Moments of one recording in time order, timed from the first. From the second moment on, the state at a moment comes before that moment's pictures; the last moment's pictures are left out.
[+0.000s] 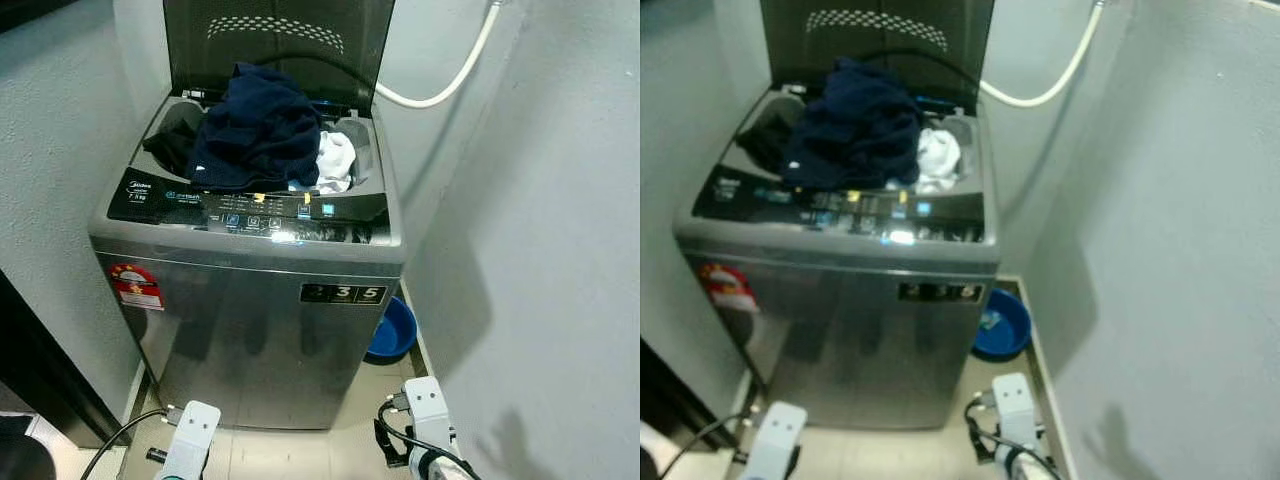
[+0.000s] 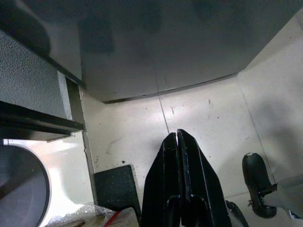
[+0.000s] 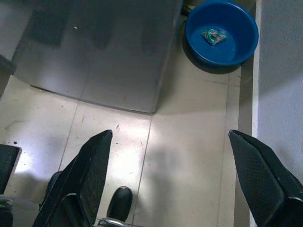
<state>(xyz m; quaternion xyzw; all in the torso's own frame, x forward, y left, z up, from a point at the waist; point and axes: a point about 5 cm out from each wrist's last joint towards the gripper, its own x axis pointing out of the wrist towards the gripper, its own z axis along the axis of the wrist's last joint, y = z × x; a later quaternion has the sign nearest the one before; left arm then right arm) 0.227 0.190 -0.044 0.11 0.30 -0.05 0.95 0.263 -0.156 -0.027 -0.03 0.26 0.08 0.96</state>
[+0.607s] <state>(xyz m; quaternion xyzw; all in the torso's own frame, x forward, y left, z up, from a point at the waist) 0.226 0.182 -0.048 0.10 0.30 -0.06 0.95 0.260 -0.157 -0.029 -0.04 0.26 0.08 0.96</state>
